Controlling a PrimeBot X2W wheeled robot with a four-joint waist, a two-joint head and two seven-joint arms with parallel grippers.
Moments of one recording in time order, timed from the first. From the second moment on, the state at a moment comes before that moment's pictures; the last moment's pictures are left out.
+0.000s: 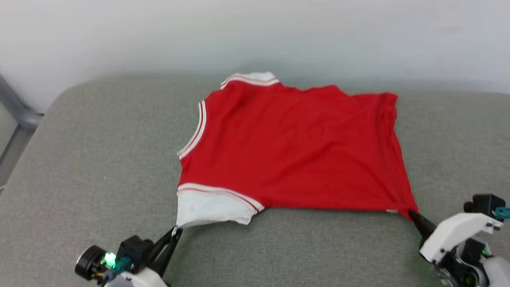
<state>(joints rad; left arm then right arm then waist) -0.14 0.44 -0.47 0.38 -0.32 -0.13 -0.26 -0.28 -0.22 -0.01 0.63 0.72 0.13 0.24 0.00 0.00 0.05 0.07</state>
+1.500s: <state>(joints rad) -0.19 0.64 -0.49 0.03 -0.38 -0.12 -0.05 -0.15 -0.34 -0.06 0.15 0.66 0.13 0.59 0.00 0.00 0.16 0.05</state>
